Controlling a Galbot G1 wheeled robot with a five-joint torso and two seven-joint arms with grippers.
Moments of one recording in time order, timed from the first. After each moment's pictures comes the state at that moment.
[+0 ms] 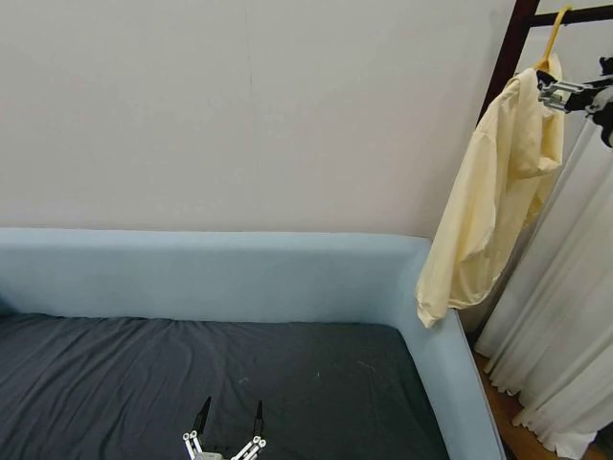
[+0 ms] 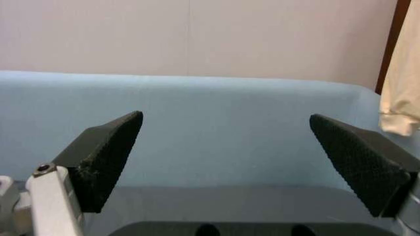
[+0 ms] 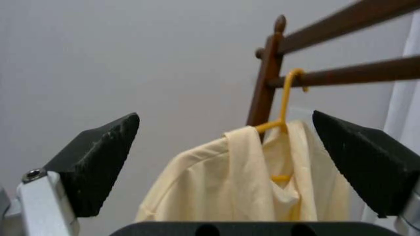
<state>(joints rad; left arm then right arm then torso) 1.78 -1.32 -0.28 -2.00 0.01 -0.51 -0.29 -0.24 0.31 0.17 1.86 1.08 -0.20 0.25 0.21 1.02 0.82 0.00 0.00</state>
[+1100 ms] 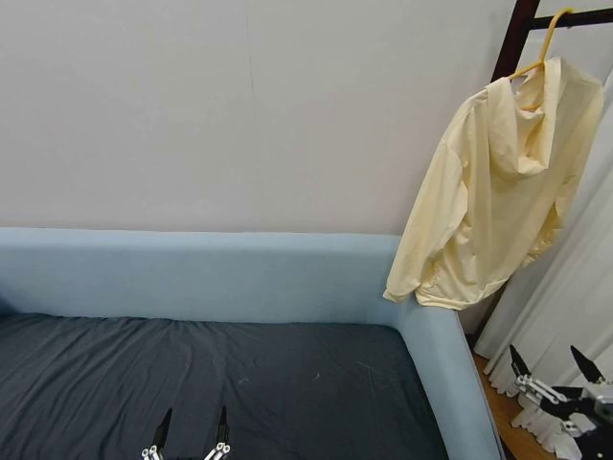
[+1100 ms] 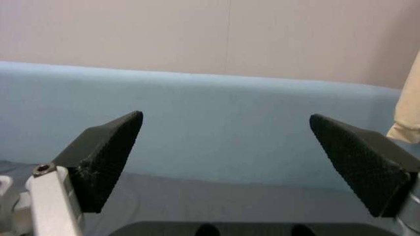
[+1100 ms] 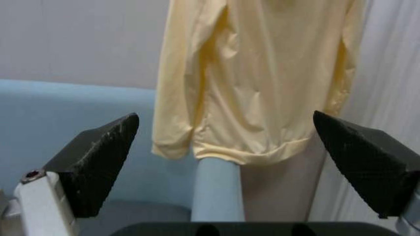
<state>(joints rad) 1.88 -1.33 -0.39 -2.04 -0.06 -0.56 -0.29 -1.83 1.15 0.89 2.08 0.48 0.31 -0.07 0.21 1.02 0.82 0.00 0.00</state>
